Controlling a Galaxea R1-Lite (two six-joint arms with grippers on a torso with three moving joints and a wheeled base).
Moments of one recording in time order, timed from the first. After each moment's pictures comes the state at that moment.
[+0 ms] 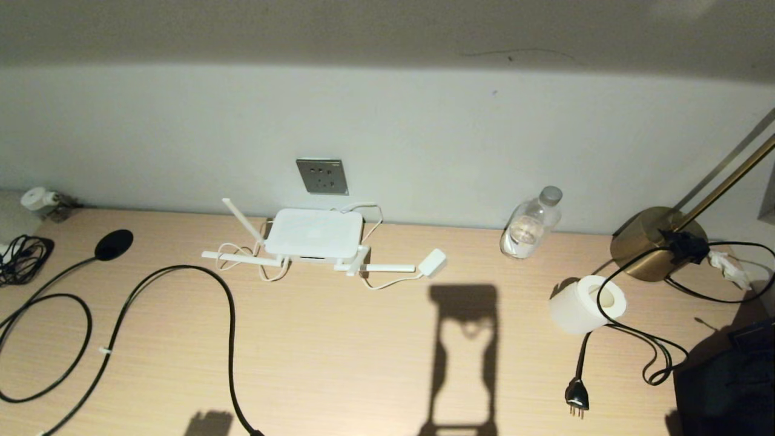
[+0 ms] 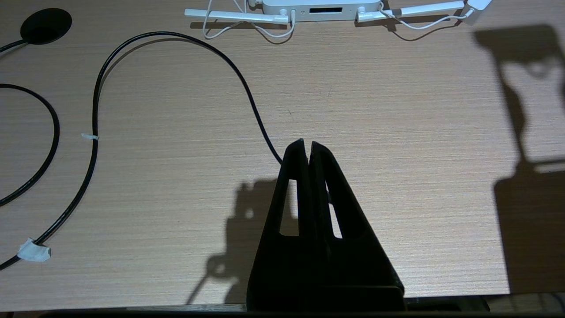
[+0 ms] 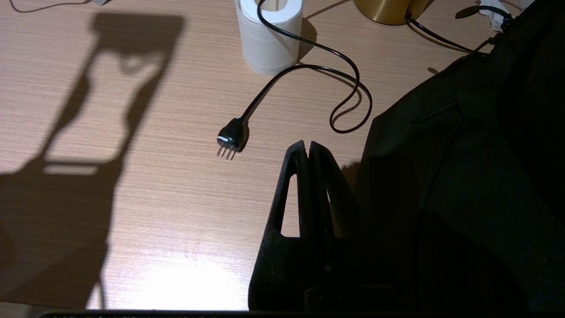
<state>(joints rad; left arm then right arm) 0.00 0.00 0.00 0.01 -0.02 0.05 0.00 0.00 -0.05 0.14 0.00 -0.03</state>
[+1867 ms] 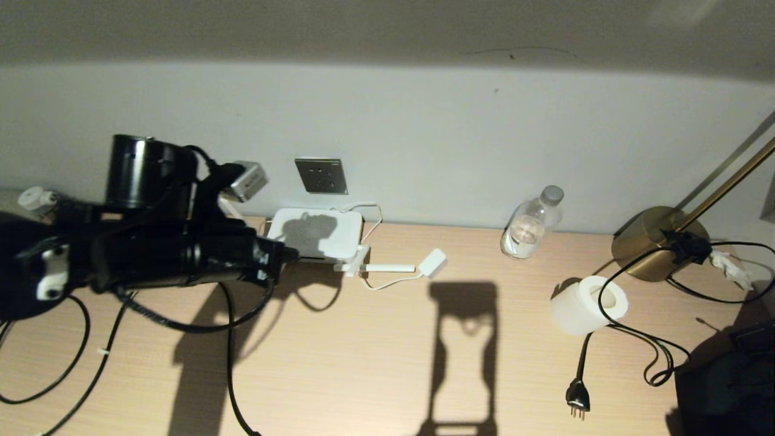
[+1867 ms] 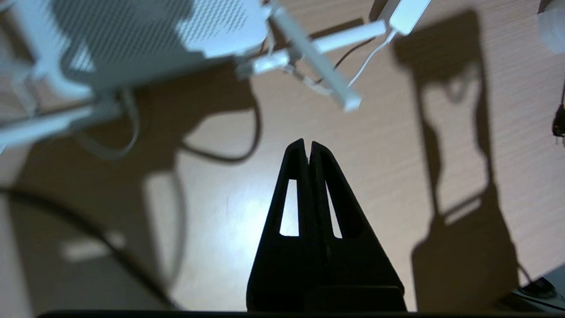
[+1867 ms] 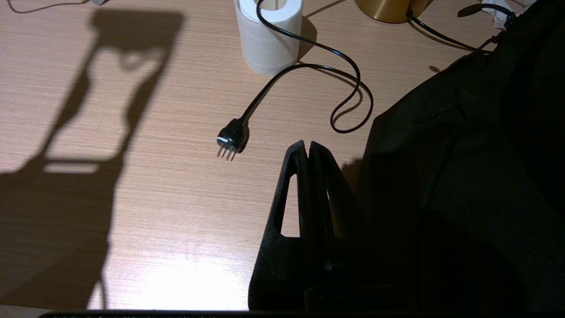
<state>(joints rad) -0.37 1.61 -1.06 -0.05 -0.10 0.06 0.00 0.00 -0.06 0.14 0.00 -0.02</state>
